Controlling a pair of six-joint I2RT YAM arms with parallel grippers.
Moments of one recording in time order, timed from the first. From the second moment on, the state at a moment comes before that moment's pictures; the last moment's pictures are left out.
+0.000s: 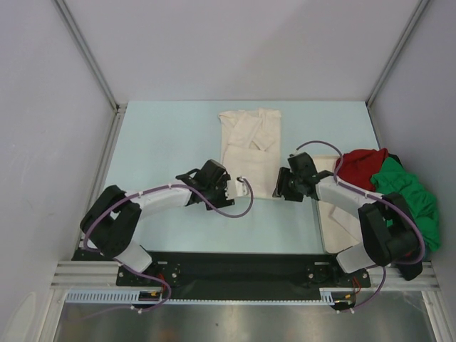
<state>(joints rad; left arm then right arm) -0.71 1.56 0.88 -0.30 0.10 0.70 0.44 1.47 0.78 -0.32 -0.07 0.60</state>
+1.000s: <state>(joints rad) -0.78 1.44 0.83 -0.37 0.04 0.70 0.52 1.29 0.73 -0.39 -0.16 0.64</state>
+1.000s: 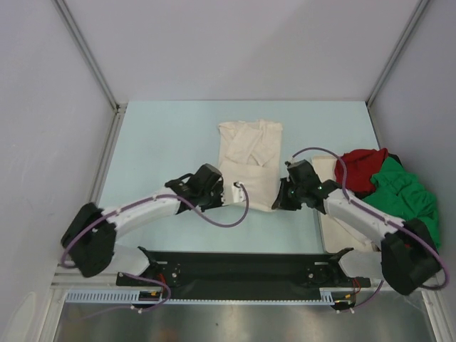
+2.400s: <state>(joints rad) -0.42 2.13 1.83 -0.72 0.25 0.56 0.18 1.92 1.44 -0.46 -0.33 0.56</state>
